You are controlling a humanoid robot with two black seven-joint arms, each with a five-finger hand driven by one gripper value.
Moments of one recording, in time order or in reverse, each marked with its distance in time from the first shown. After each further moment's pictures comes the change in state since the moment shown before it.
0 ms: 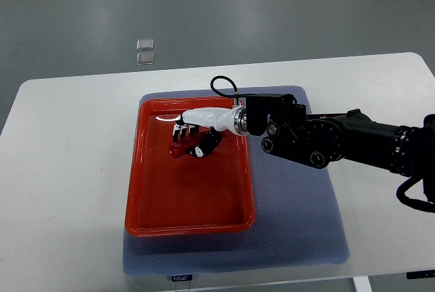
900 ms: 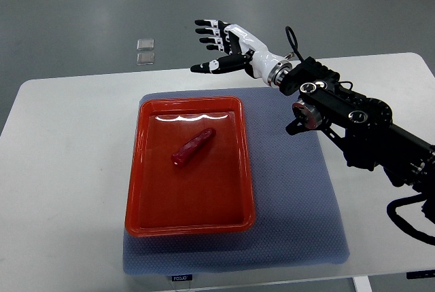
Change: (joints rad) left arm 0.000 0.000 0.000 -0.003 0.000 0.000 0.000; right arm -0.263 -0.050 0.796 0.011 0.491 -0.036 0.067
